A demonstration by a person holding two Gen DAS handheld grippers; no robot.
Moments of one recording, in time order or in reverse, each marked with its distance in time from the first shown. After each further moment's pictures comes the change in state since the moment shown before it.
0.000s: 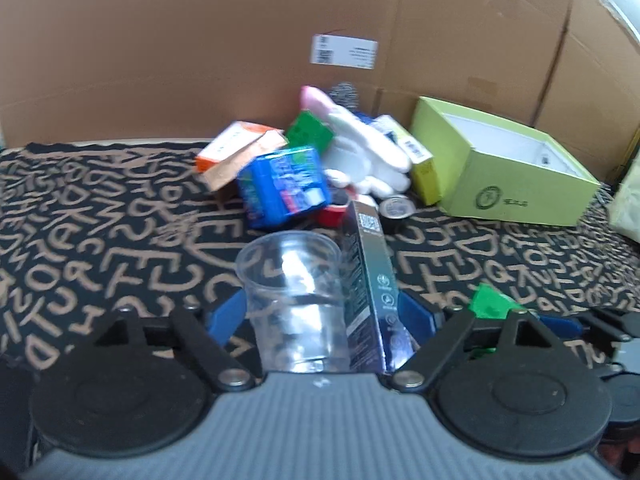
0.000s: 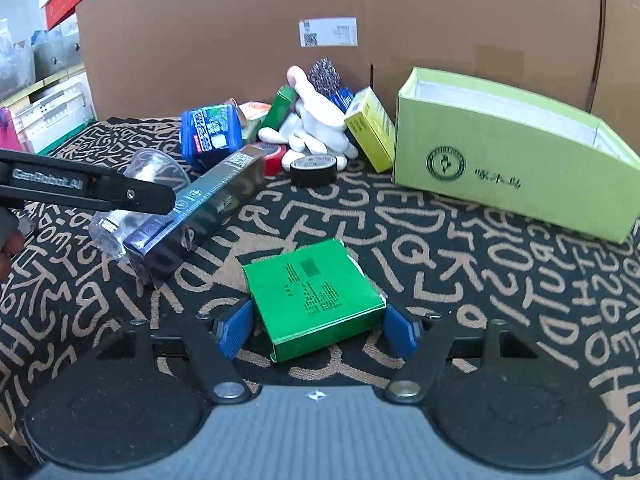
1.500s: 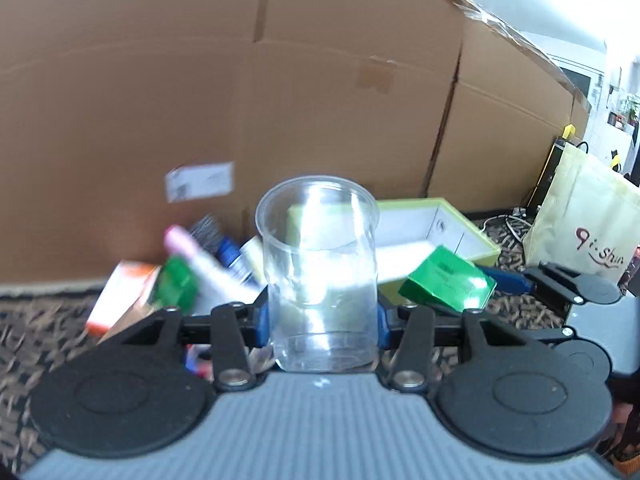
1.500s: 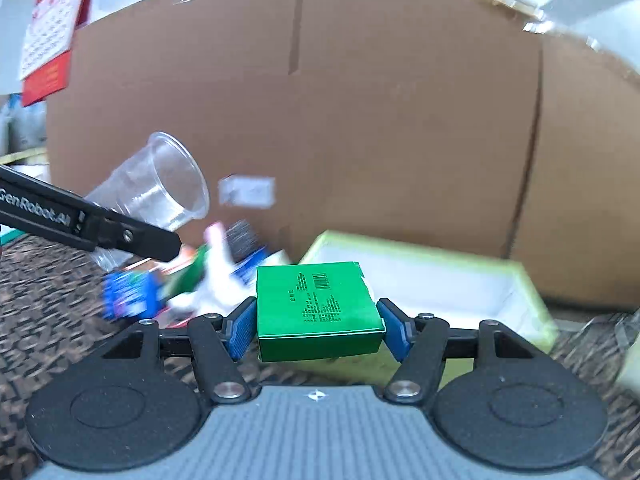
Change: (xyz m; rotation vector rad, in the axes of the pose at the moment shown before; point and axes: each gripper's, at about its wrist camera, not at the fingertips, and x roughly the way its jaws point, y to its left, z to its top) left arm -0.015 -0.096 0.111 0.176 -0.132 -0.192; right arm -0.058 -0.066 0.086 -0.054 -0.338 -0.168
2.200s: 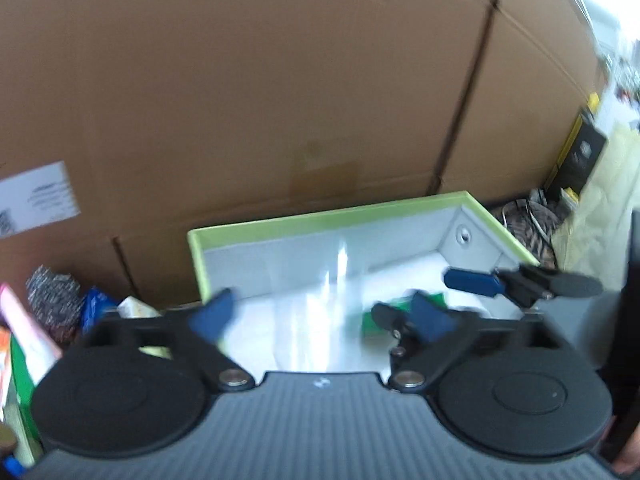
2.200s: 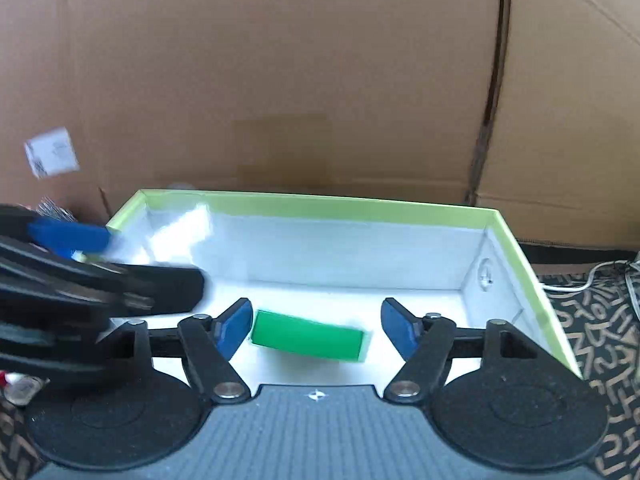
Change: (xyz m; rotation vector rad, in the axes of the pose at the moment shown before) left arm 0.202 -0.023 0.032 -0.019 0.104 -0.079; right arm 0.175 -0.108 -0.004 0.140 0.270 -0.136
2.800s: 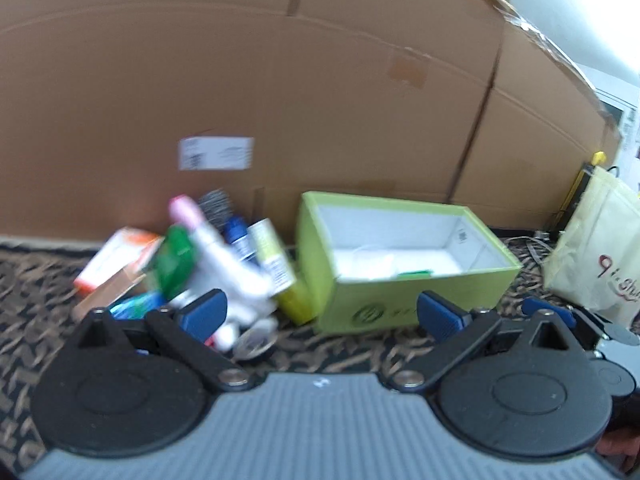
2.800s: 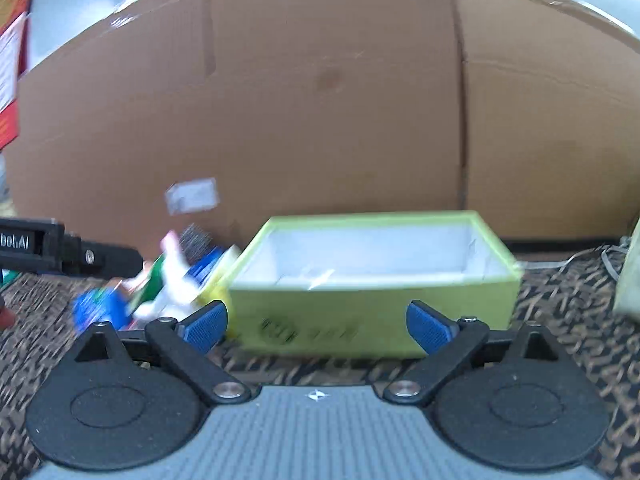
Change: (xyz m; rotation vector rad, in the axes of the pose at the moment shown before) left arm -0.190 0.013 -0.101 -0.130 -0.142 0.168; right arm -0.162 0.034 -0.090 0.060 -0.235 0.144
